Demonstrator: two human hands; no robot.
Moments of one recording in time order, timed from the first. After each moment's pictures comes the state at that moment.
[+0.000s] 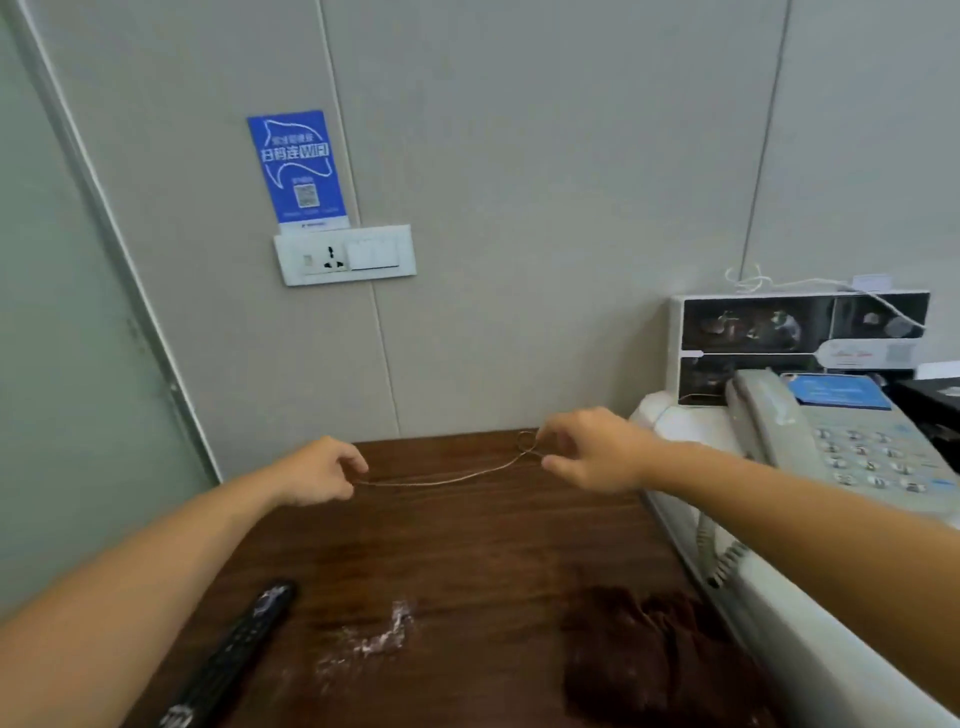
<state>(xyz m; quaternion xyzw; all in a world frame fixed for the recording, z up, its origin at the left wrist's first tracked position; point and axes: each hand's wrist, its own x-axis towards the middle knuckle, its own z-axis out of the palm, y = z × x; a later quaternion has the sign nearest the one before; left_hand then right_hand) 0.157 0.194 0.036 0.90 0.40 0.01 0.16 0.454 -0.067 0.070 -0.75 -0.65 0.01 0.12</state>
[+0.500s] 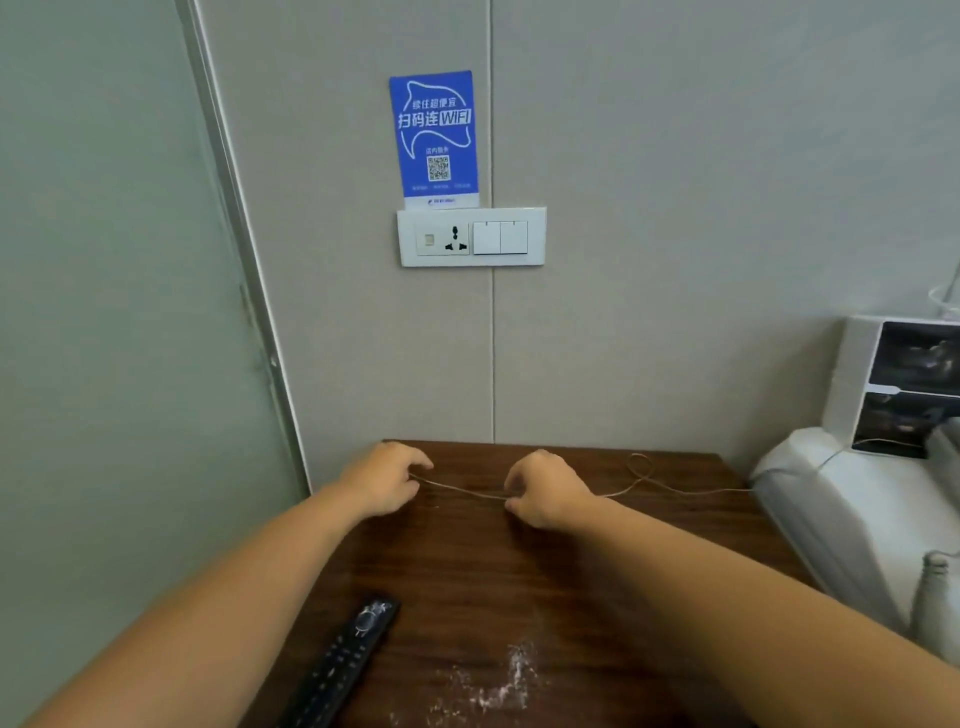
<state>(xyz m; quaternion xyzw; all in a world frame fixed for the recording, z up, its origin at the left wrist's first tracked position) 0.127 0.264 -0.013 0.90 0.41 0.08 0.11 0.341 0.131 -0.016 -0.78 -0.60 0.12 0.16</state>
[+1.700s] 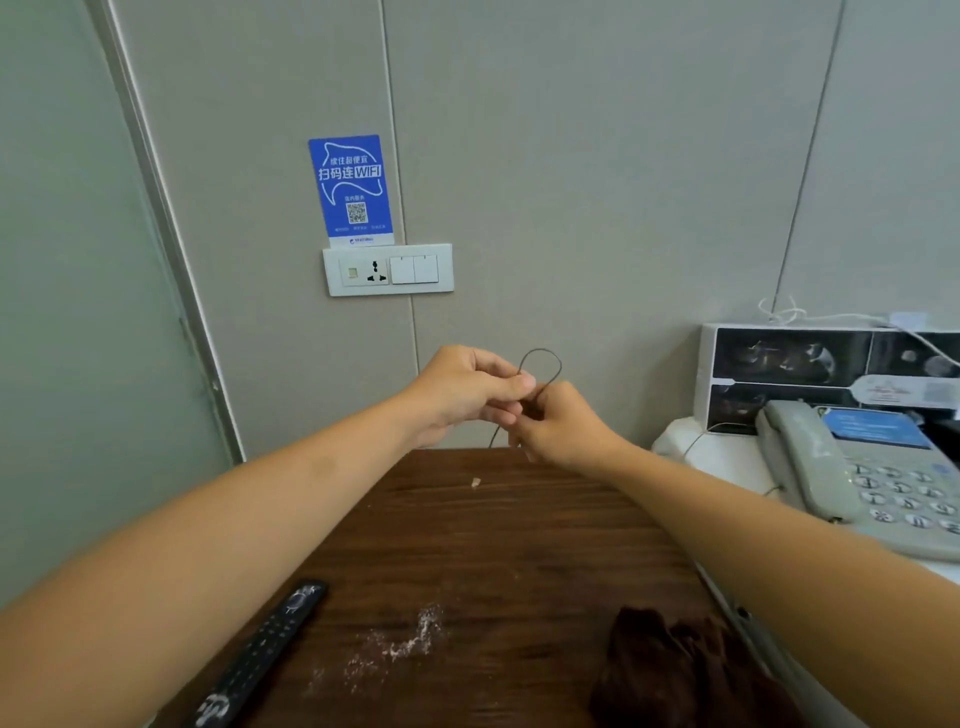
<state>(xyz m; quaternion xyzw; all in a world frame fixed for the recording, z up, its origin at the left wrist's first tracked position) 0.244 0.067 0.148 0.75 0.23 0.27 0.56 0.384 -0.022 0.099 -0.64 -0.61 0.13 0.45</state>
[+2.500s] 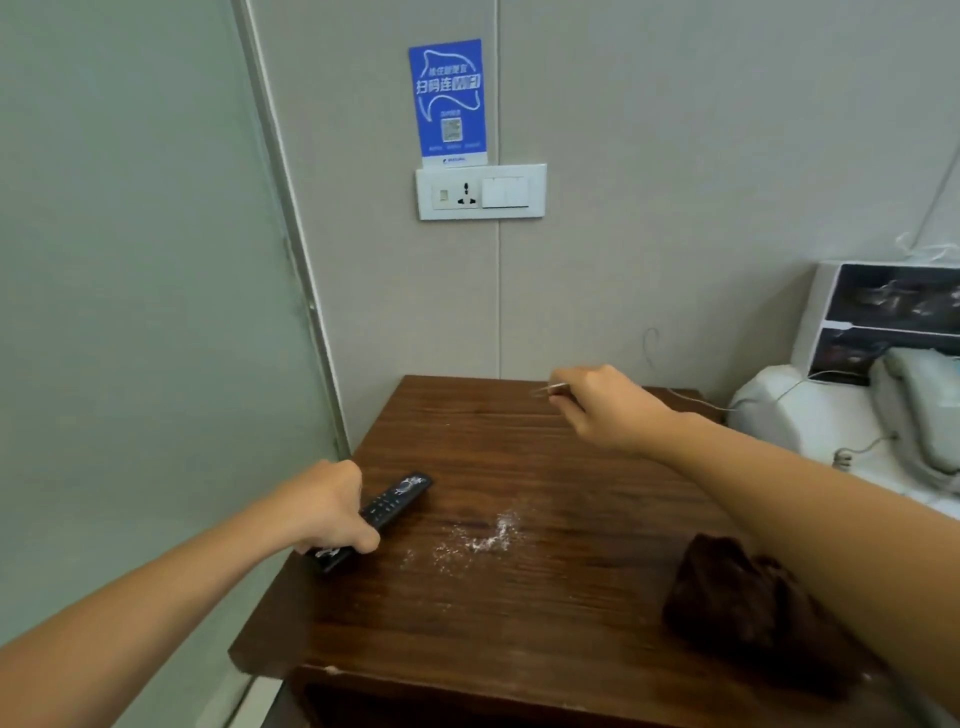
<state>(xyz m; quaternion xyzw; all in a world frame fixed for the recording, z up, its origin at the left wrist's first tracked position) 0.022 0.074 0.025 0.79 0.58 -0.12 0.16 0.351 -0.003 0.053 -0.65 -0.74 -0.05 0.17</state>
